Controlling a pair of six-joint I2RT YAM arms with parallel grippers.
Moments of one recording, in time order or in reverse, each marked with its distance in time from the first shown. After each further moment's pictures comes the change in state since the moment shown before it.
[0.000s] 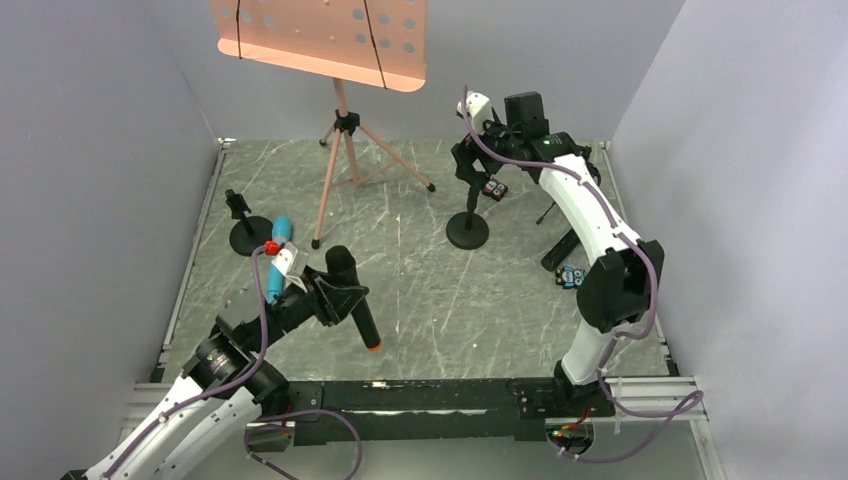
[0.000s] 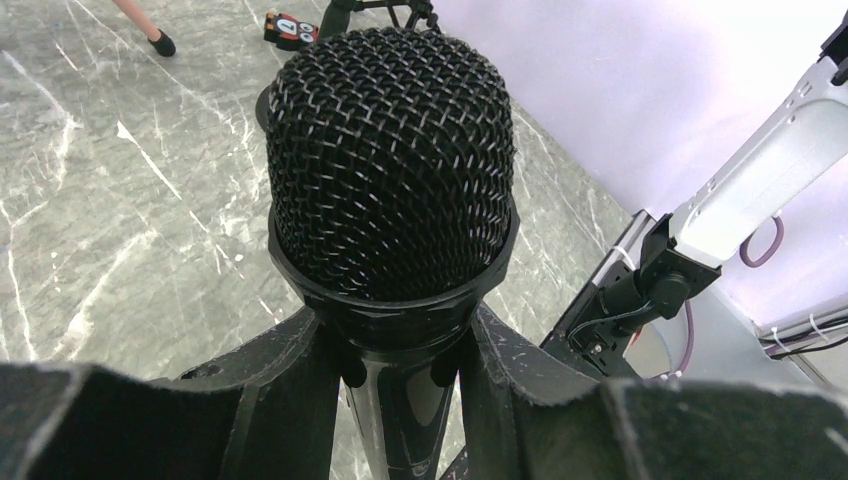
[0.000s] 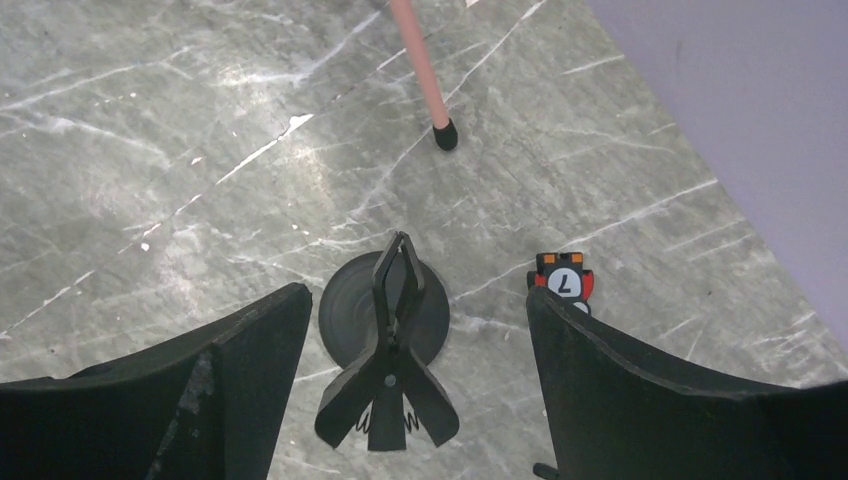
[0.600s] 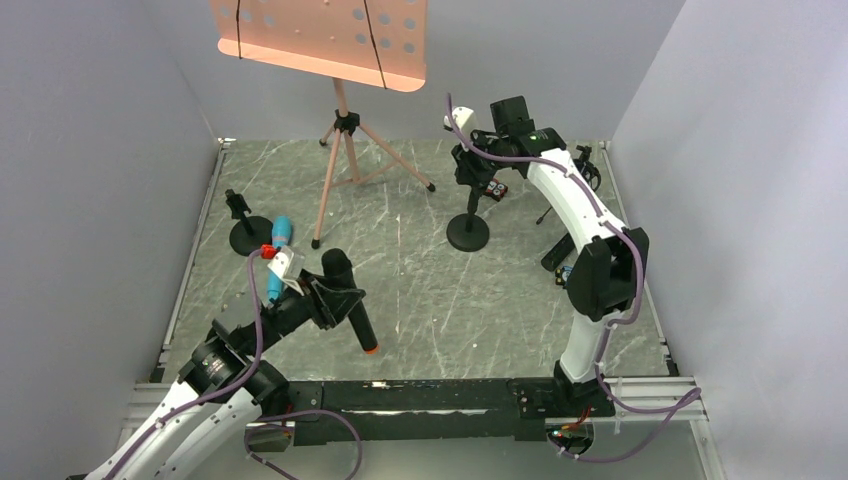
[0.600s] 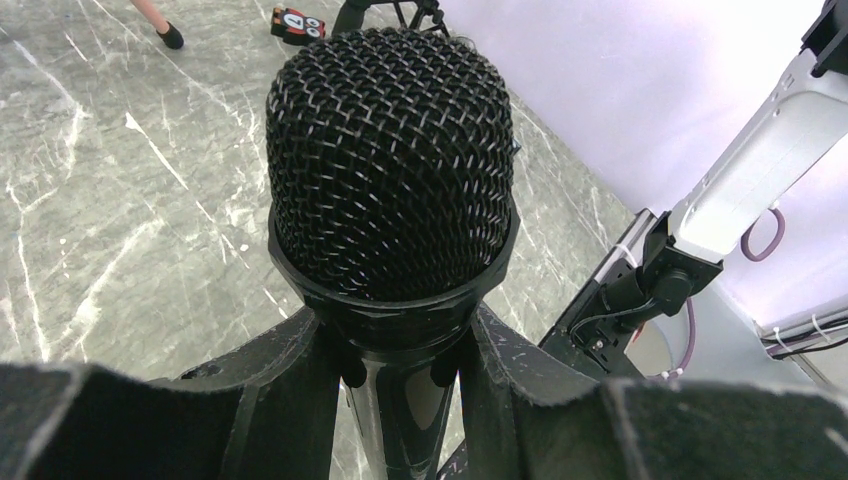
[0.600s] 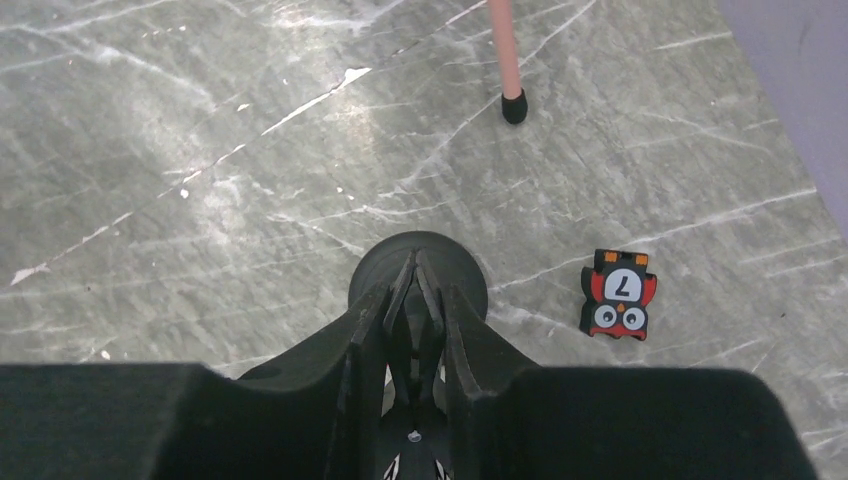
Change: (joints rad) left arm 0.000 -0.043 0.000 -0.049 -0.014 -0.003; right arm 0.019 0.098 0.074 -0.136 -0.053 -0.064
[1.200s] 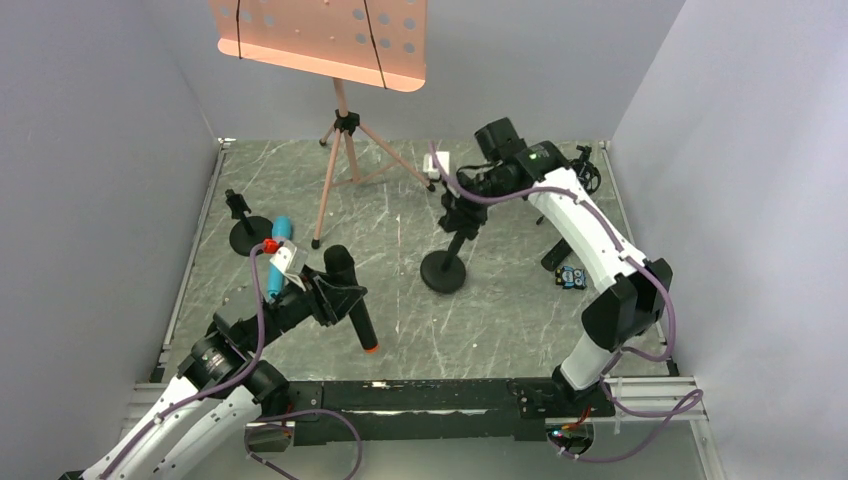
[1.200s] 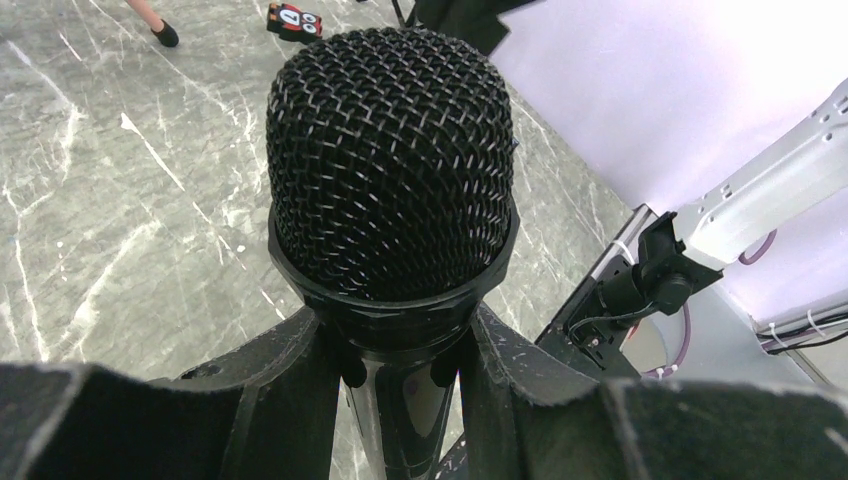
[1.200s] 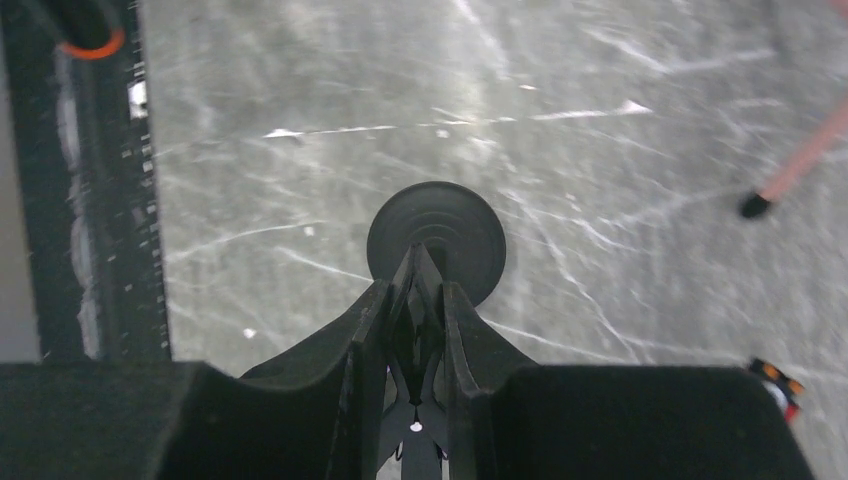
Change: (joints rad) left arm 0.000 0.051 0.042 -0.016 0.011 0.004; right arm 0.130 -0.188 -0.066 -0.340 -0.219 -0.291
